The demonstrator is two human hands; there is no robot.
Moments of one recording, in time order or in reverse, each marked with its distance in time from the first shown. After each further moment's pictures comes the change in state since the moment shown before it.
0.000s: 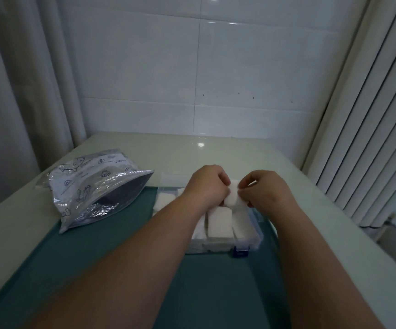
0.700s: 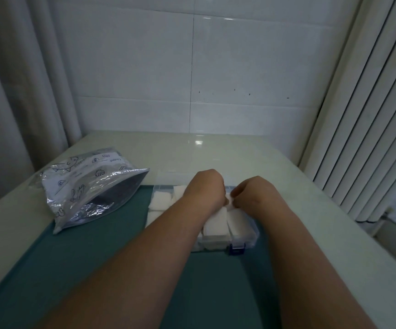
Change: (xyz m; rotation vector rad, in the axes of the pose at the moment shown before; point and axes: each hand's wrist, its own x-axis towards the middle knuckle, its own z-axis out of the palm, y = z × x) left_hand 0.026 0.001 0.018 0.670 -0.180 -0.031; right_hand 0.010 0.002 0.015 -0.329 -0.162 0.146
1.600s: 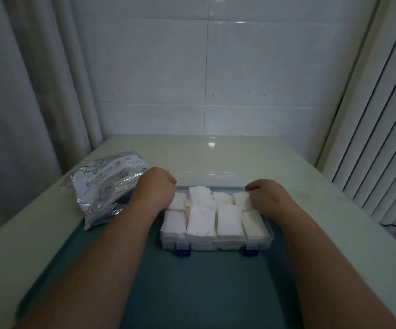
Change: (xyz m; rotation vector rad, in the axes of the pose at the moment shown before) left_hand -0.050 -0.118 -0.030 -0.370 0.396 -0.208; right_hand -0.005 0.005 0.007 0.243 0.010 -0.136
